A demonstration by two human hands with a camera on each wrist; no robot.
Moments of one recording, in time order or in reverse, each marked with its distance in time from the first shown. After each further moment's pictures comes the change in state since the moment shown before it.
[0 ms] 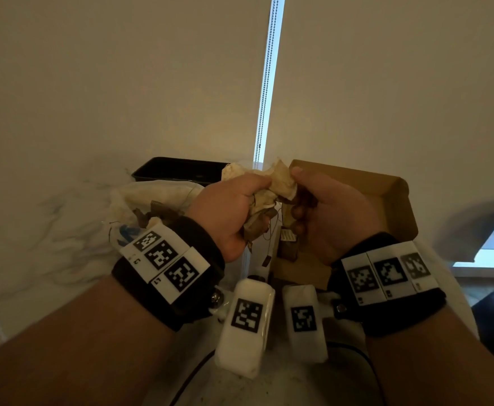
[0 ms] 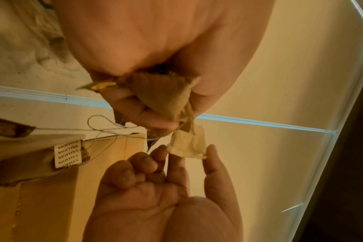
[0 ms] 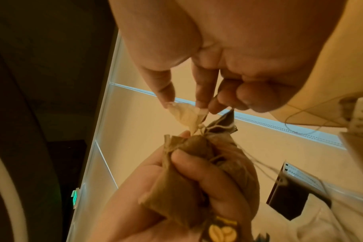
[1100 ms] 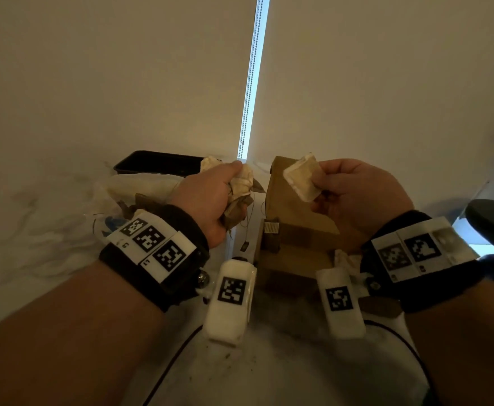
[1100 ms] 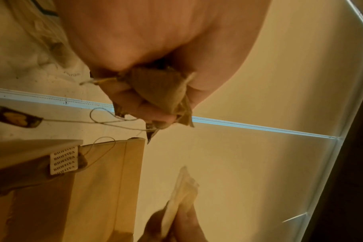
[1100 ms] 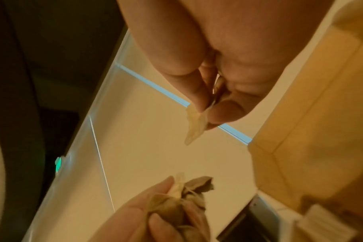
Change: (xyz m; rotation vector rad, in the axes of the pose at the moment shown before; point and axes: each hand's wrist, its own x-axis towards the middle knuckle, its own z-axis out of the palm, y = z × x) left_hand 0.017 -0.002 -0.013 -0.086 0.082 -0.031; right_hand -0.008 -0.032 -0.048 -0.172 0.099 -0.015
